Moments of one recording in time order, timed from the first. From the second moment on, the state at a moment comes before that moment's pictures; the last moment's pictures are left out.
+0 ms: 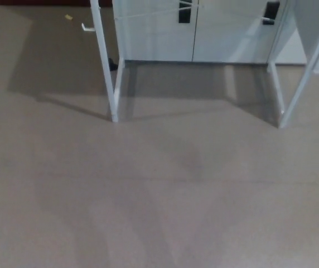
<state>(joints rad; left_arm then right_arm) 0.11 0.45 0.17 1.24 0.02 -0.33 -0.19 0.01 -0.40 -0.16 1.29 -0.02 -0.29 0.09</state>
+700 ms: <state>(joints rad) 0.13 0.44 0.15 1.23 0.03 -0.33 -0.19 0.00 -0.40 -0.15 1.29 -0.03 -0.28 0.09</state>
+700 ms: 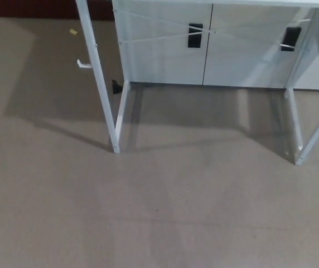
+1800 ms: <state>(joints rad) 0.14 0.44 0.14 1.23 0.03 -0.35 -0.18 0.00 -0.41 -0.12 1.30 -0.05 -0.25 0.09</state>
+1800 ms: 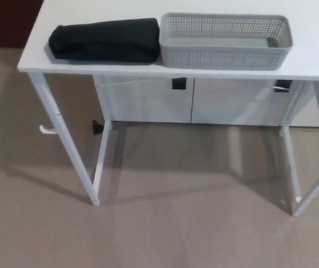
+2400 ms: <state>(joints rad) 0.15 0.45 0.14 1.24 0.03 -0.35 -0.18 0.00 -0.39 -0.11 1.30 -0.07 -0.25 0.09</state>
